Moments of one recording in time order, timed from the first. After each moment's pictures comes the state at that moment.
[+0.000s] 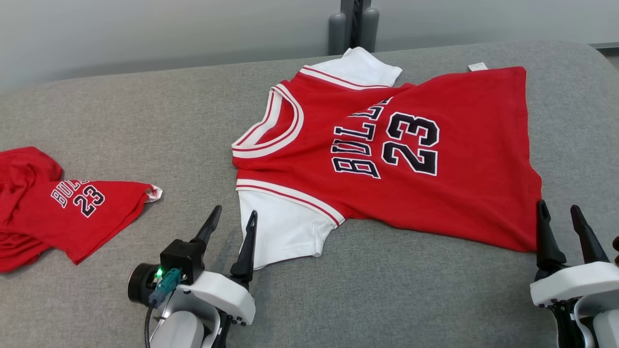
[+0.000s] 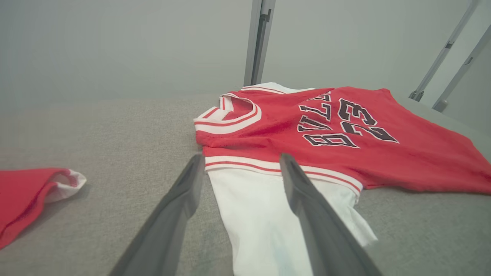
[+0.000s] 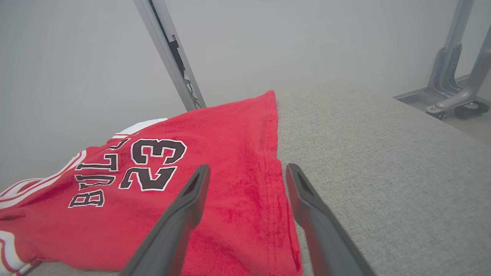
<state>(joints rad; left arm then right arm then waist) -0.25 0.05 -0.30 0.44 -0.28 0.00 -0.26 -0.20 -0.15 -0.06 0.42 0.42 0.13 -0.22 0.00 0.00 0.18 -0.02</state>
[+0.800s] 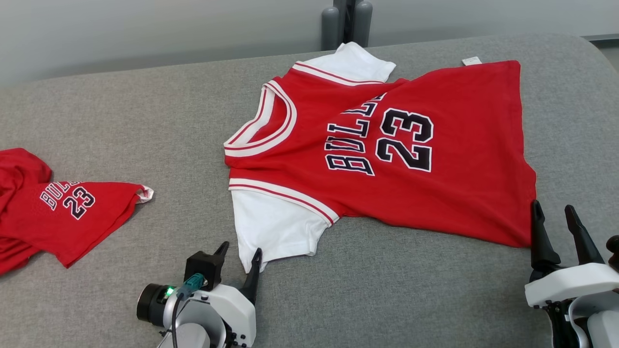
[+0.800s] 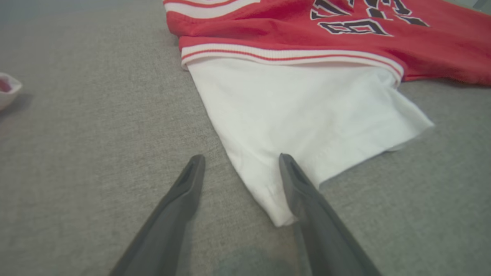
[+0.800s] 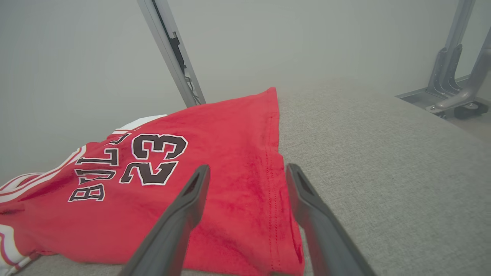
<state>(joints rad) -0.30 0.05 -0.40 0.70 -0.28 0.01 -0.18 -0.20 -0.14 -0.05 0.41 0.40 0.13 -0.23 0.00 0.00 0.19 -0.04</state>
